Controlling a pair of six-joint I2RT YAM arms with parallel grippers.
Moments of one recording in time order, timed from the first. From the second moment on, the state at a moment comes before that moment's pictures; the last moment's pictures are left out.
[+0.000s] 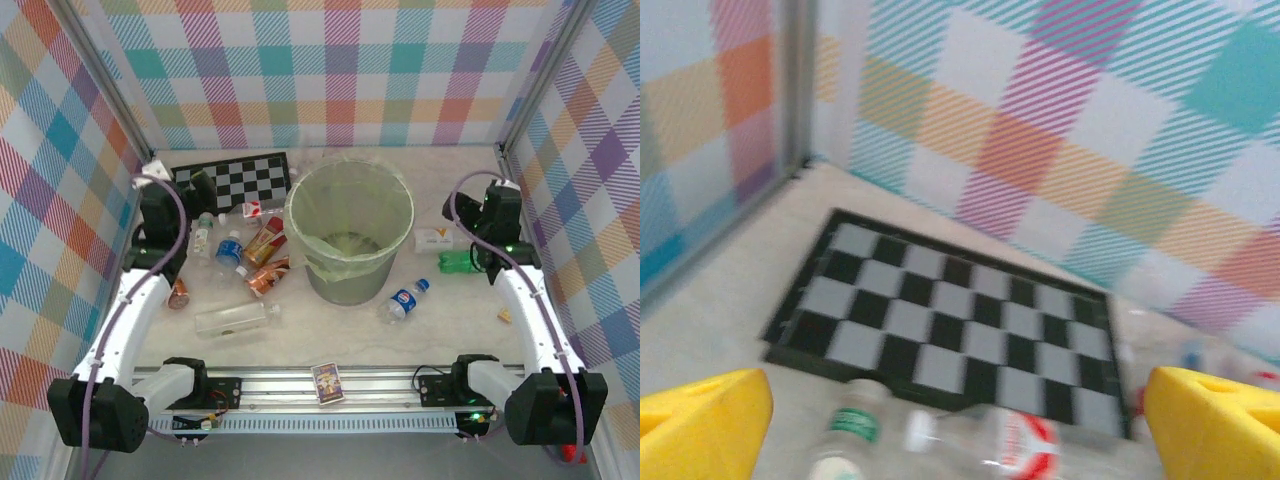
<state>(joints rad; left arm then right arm) -0.10 1.07 1.01 -0.25 -0.25 -0.43 0.00 1.07 0.93 -0.47 0.13 0.46</state>
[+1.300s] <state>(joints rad) -0.52 1.34 1.31 -0.58 0.30 -0.50 -0.20 1.58 0.89 -0.57 -0.11 0.91</state>
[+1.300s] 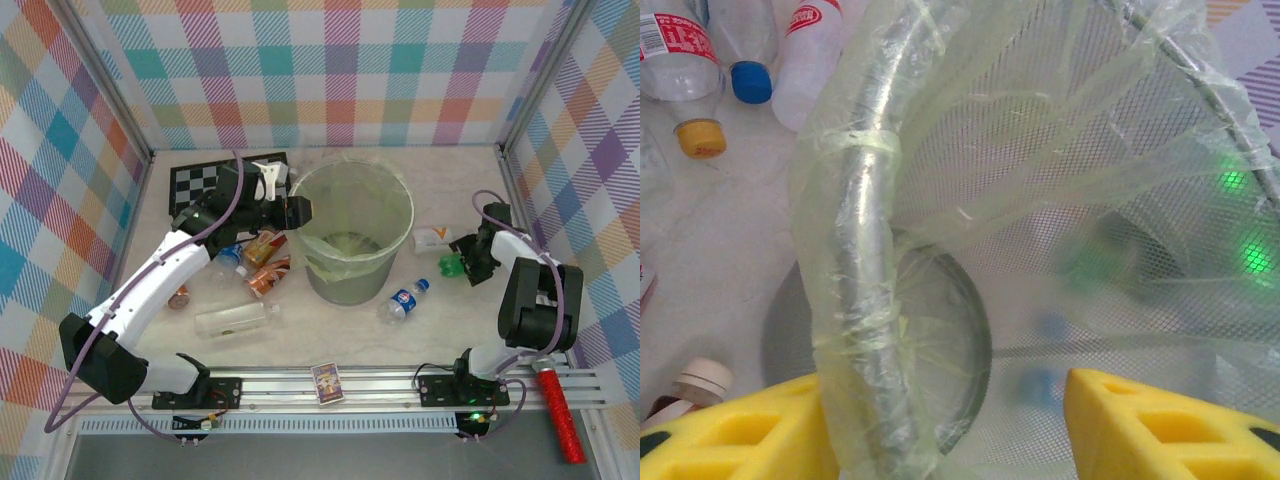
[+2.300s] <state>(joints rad) -0.54 1.38 1.31 -0.53 0.28 -0.50 0.28 1.30 1.78 -1.04 -0.22 0.62</state>
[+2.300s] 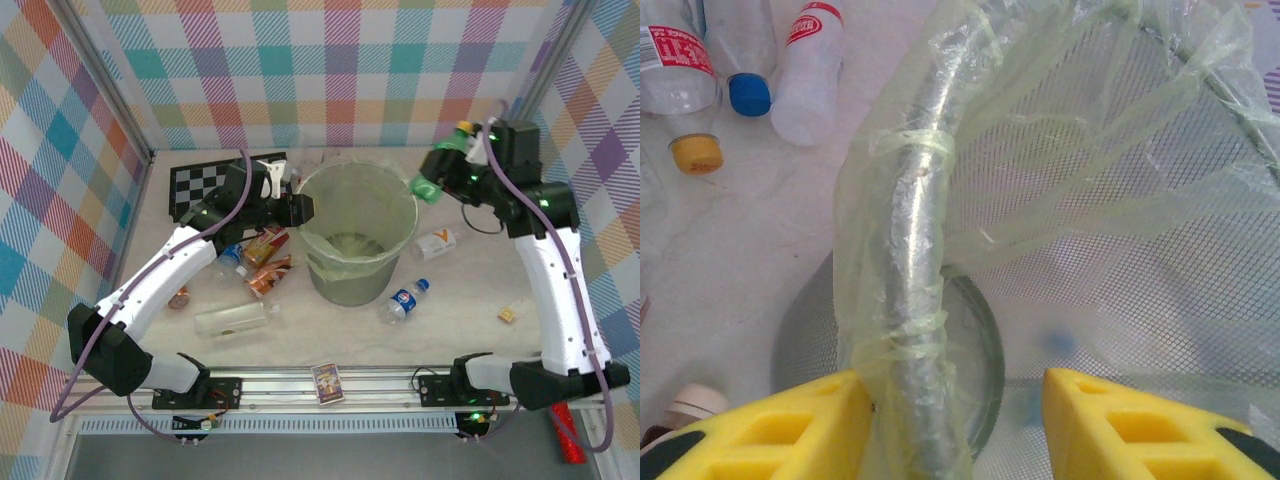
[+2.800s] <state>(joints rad) -0.54 1.38 1.31 -0.52 0.24 -0.51 0.70 1.84 2.09 -1.36 -0.03 0.49</state>
